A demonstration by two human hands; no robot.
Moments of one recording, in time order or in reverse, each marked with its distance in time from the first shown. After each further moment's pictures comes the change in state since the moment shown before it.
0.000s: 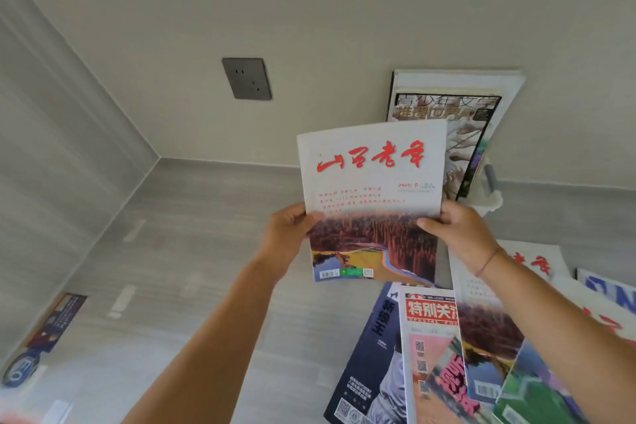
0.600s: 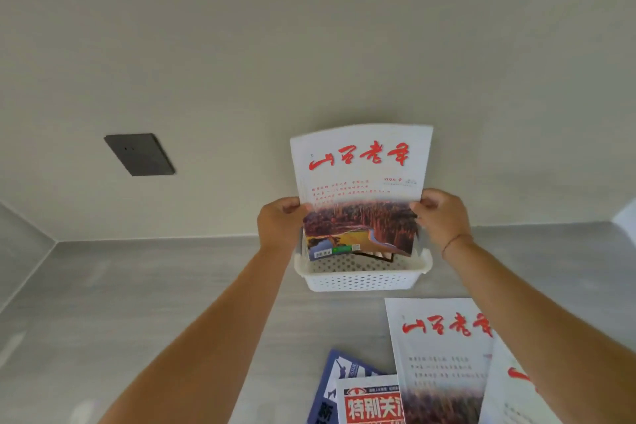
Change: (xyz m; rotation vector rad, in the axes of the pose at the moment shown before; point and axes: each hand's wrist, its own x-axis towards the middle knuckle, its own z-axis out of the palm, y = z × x) left_hand 0.135 0.064 0.152 0.162 0.150 0.159; right_hand 0.109 0.003 -0.124 -0.124 0.466 0.049
